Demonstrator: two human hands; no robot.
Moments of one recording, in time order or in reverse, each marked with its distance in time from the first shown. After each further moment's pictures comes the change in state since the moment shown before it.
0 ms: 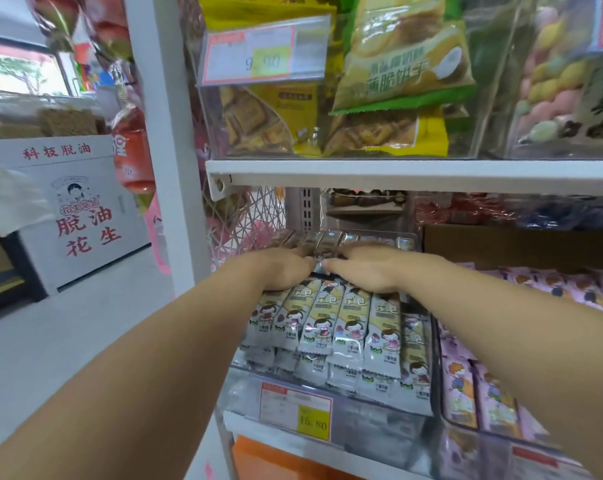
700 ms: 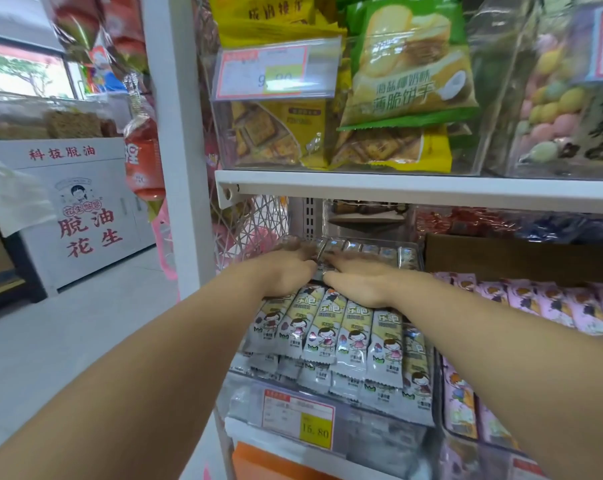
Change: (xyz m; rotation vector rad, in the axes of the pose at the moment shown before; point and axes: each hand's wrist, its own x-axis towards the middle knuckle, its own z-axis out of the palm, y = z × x) left_hand -0.010 0.001 -0.003 -0.054 0.074 0.079; right_hand 0.000 -0.008 0.006 -0.049 0.052 -0.085
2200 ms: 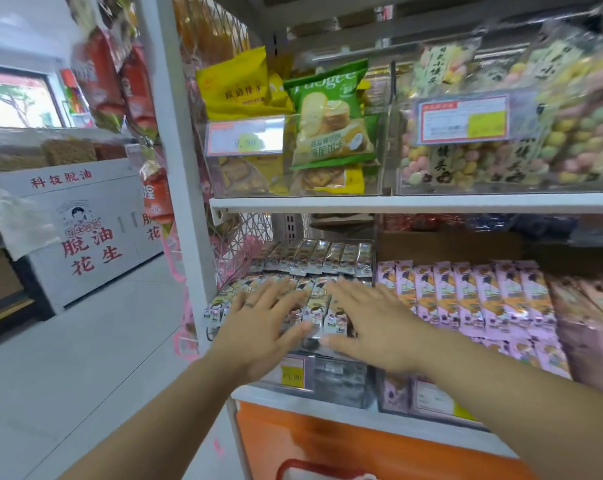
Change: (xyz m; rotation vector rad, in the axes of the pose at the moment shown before) left_hand -0.128 0.015 0.055 0.125 0.309 0.176; right_hand -0.153 0.004 0.015 -0.091 0.061 -0.088
